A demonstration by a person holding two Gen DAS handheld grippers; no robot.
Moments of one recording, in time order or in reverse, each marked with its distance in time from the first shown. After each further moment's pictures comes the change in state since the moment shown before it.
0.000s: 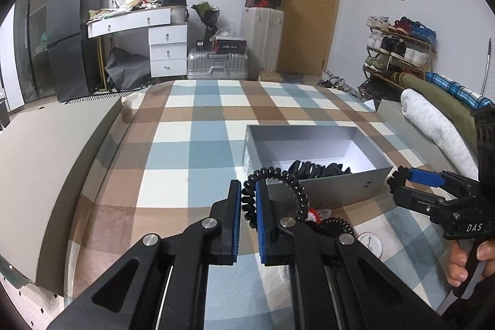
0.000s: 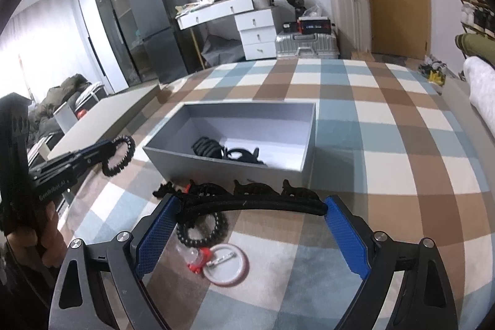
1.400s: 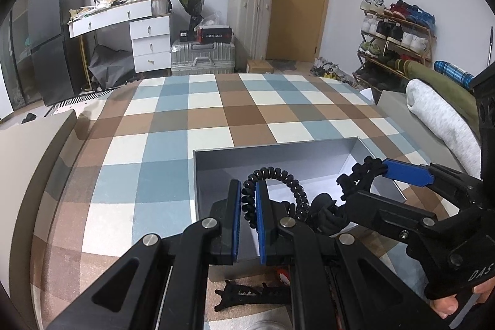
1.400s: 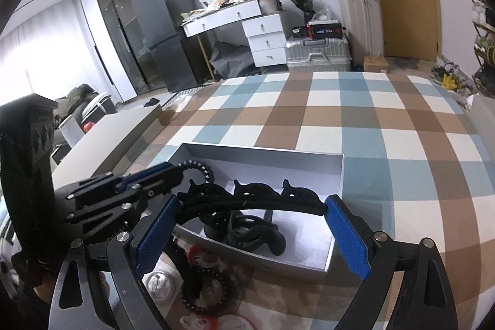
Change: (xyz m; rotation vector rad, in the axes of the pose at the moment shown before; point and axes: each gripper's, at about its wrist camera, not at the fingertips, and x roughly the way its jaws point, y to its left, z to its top) left arm 0.059 -0.039 0.027 0.039 0.063 -0.012; right arm 0.042 0.001 0.044 0.019 -0.018 0.064
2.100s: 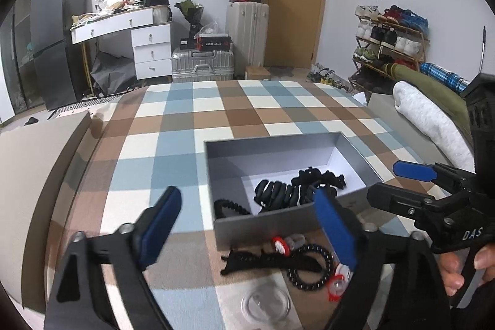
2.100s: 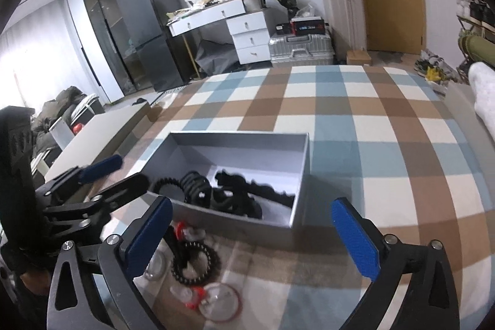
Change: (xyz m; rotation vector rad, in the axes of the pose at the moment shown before) left arm -0.037 0.002 -0.014 -0.003 -0.034 0.001; right arm -0.029 -0.012 -0.015 0.029 0.022 -0.070
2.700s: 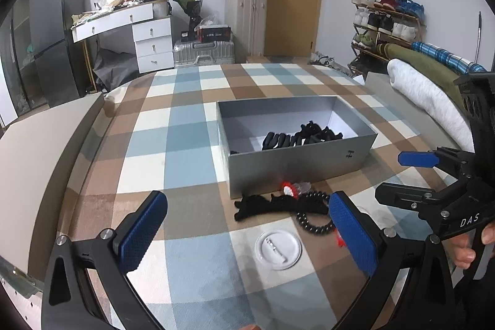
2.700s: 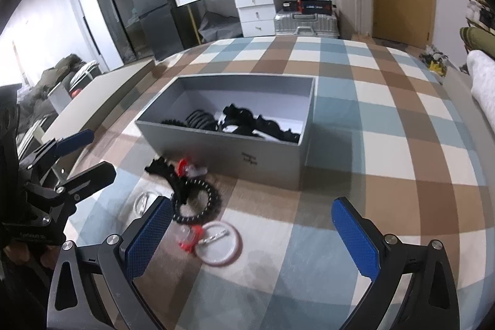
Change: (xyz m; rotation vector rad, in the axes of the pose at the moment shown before) left arm -0.015 0.006 -0.030 0.041 0.045 0.010; right arm -0.006 0.012 -0.040 -0.081 0.117 -0.023
